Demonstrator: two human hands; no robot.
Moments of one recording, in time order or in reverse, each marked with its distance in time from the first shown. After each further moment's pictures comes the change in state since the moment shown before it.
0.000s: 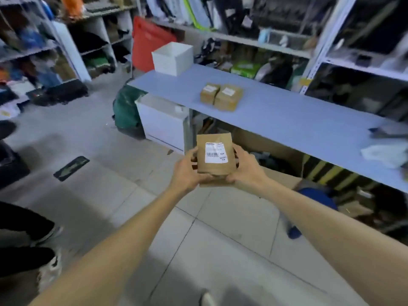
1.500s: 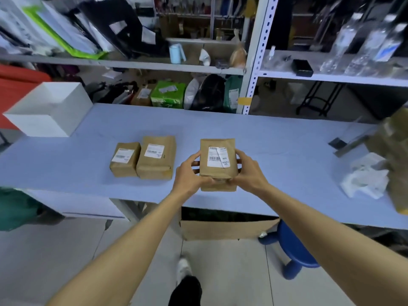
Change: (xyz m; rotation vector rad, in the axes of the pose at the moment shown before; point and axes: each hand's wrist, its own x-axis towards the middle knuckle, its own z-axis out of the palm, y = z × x) left_hand 0.506 0.089 0.204 -0.124 -0.398 0.070; right_hand 0.374 0.185 -0.228 0.189 0.366 0.327
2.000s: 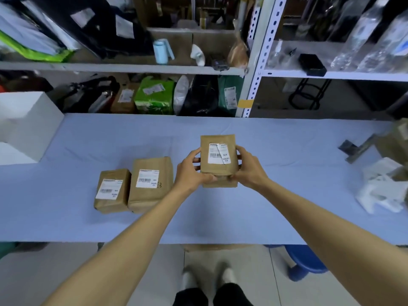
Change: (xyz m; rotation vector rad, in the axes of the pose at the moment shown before) left_hand 0.162 -0.001 -0.027 -0.029 -0.117 -0.039; right_hand 0.155 -0.012 0.003 -0.007 0.038 0.098
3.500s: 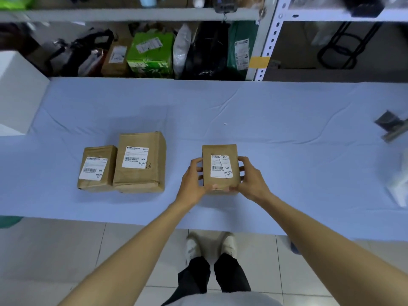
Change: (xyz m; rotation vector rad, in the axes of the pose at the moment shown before) left_hand 0.010 -0.102 0.063 0.077 -0.044 -0.145; right_hand 0.018 0.116 0.039 0.172 -0.175 0.187
